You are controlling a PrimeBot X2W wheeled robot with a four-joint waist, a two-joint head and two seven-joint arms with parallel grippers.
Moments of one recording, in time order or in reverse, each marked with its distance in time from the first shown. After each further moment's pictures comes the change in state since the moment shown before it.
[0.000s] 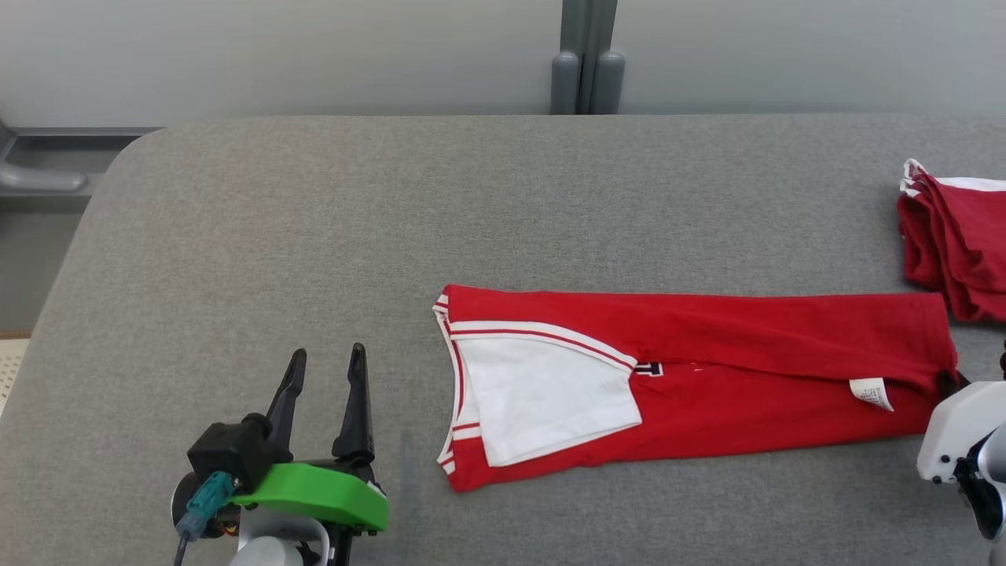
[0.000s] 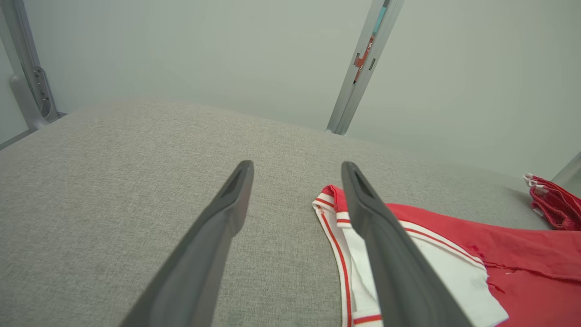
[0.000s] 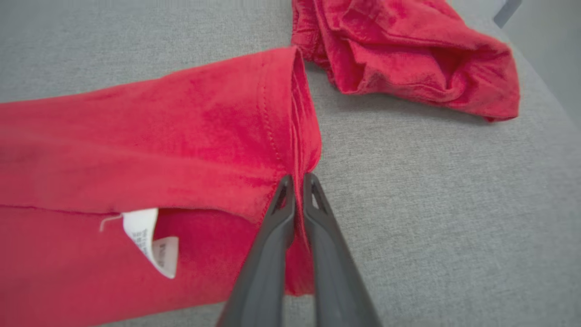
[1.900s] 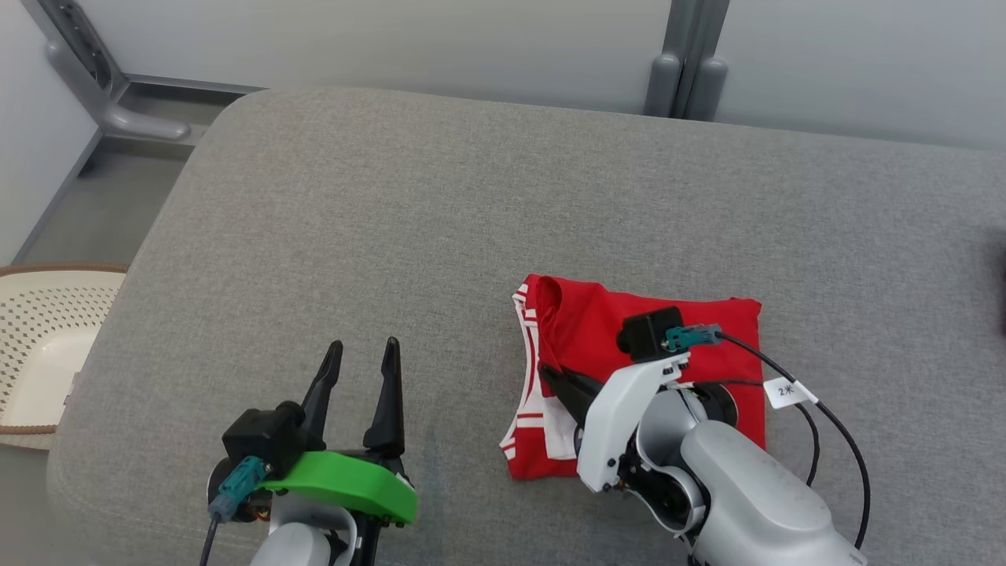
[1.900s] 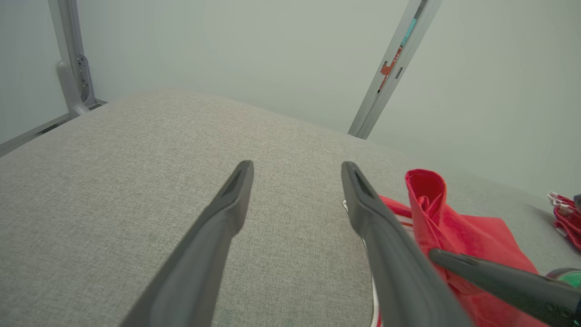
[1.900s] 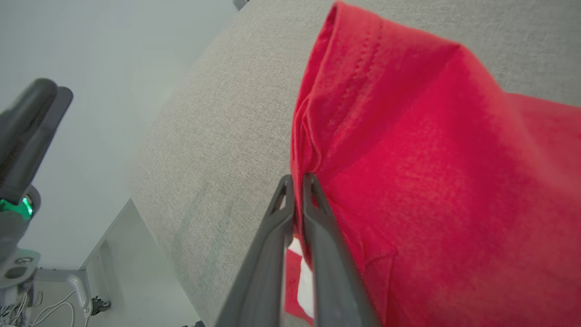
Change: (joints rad) left arm -0.041 -0.071 0.003 0.077 0.025 -0.069 0.000; right arm -0.190 0.281 0.733 -0.080 0.444 -0.001 0.023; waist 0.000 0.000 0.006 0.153
